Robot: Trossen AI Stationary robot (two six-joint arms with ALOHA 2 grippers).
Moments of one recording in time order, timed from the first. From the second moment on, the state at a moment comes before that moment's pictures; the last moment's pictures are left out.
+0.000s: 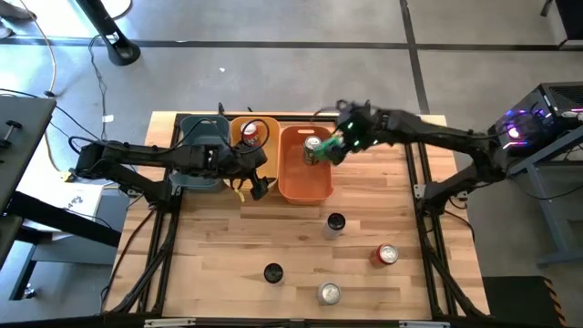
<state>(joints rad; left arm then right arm) 0.04 1.31 1.05 -0.50 -0.29 -0.27 -0.31 1.44 1.39 -0.90 0.06 0.50</state>
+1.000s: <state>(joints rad) 0.05 1.31 1.05 -0.47 -0.22 -0.27 -0.23 1.86 1.42 -0.93 0.18 0.45</state>
